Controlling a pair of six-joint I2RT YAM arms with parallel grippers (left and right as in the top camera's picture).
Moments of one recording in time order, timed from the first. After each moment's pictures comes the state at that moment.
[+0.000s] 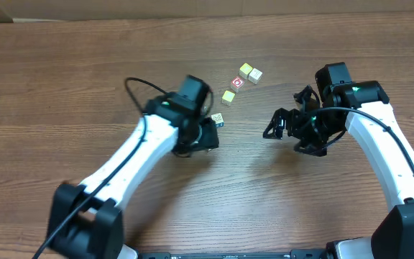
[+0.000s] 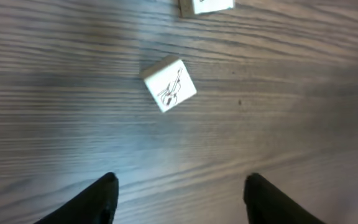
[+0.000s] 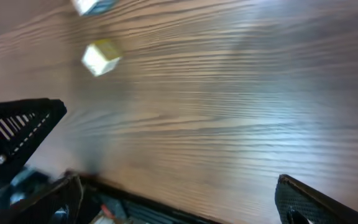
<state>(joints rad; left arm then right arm) -0.49 1.71 1.25 -0.90 0.19 -0.67 0.13 1.59 1.28 -1.21 -0.49 0.34</state>
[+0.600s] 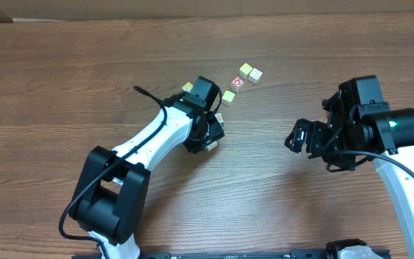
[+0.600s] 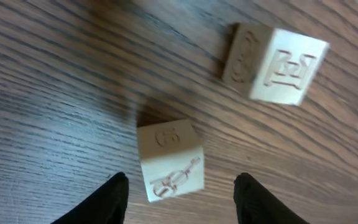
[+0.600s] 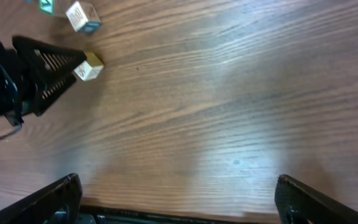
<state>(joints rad) -0.49 1.88 1.25 -0.73 0.16 -1.01 0.13 1.29 1.28 -1.34 -0.30 0.39</state>
